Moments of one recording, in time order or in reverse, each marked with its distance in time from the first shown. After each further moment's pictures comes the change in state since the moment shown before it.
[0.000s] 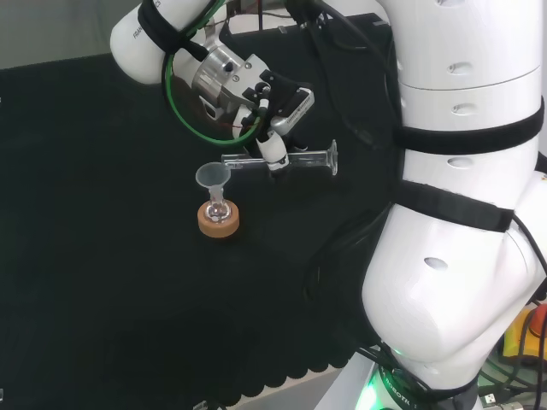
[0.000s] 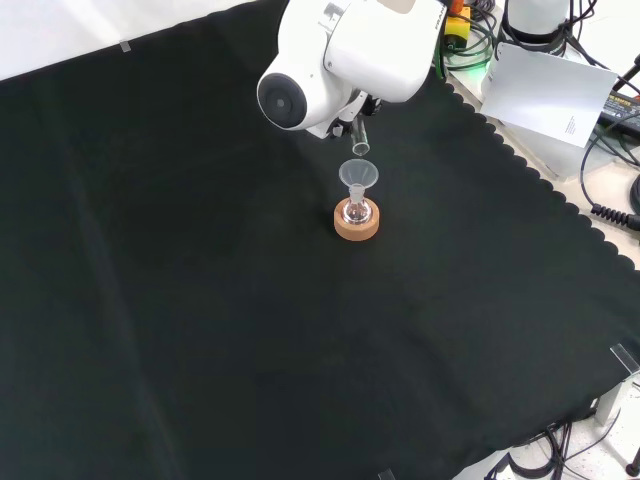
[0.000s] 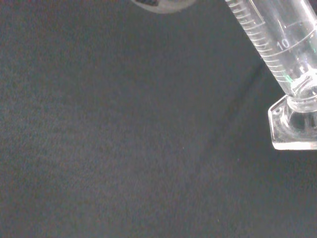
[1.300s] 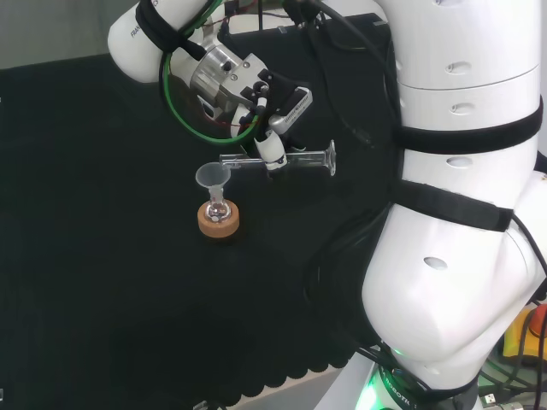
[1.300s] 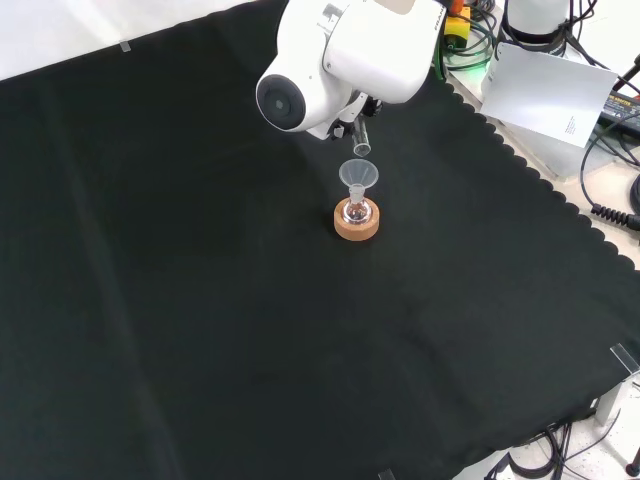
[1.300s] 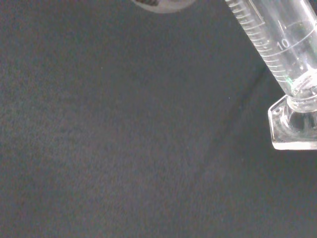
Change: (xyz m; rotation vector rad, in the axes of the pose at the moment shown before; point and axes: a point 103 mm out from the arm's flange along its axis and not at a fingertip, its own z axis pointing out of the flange) arm 0.002 0.000 -0.003 0.003 0.005 -0.011
